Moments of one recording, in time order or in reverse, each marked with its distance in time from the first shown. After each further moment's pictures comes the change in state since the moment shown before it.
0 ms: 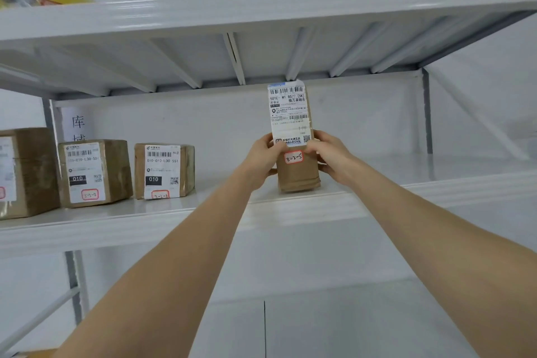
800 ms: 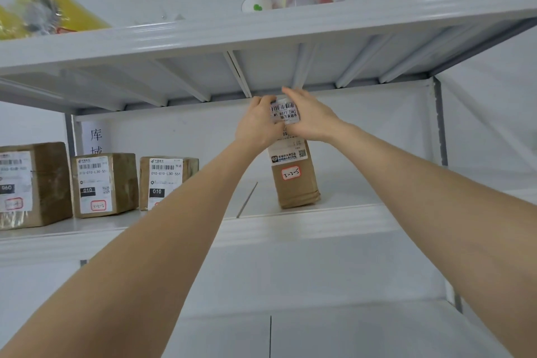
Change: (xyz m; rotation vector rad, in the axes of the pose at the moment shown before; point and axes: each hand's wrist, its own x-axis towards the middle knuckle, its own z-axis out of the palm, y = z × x) left_hand 0.020 0.075 -0.001 0.931 0.351 0.426; right_hand 0.032 -0.084 0.002 -0.931 -0.007 -0.516
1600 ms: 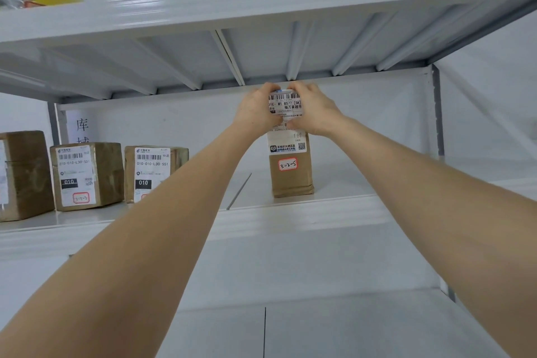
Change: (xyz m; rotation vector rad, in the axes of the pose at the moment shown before) left_hand 0.018 -0.006 0.020 0.051 -0.067 0.045; right_hand 0.004 0.026 0.012 -0.067 0.054 0.086
